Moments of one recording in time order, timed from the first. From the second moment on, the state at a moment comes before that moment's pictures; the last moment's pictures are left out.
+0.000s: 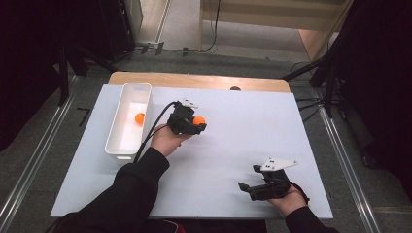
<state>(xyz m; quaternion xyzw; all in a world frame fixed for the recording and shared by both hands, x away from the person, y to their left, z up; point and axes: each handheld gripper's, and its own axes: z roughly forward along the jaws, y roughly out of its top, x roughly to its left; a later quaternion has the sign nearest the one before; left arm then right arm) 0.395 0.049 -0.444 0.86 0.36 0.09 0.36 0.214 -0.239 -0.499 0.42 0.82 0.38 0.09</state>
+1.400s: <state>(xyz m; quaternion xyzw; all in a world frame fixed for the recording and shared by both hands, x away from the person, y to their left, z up) 0.386 0.085 -0.407 0.85 0.36 0.07 0.37 0.216 -0.239 -0.500 0.42 0.82 0.38 0.08</state>
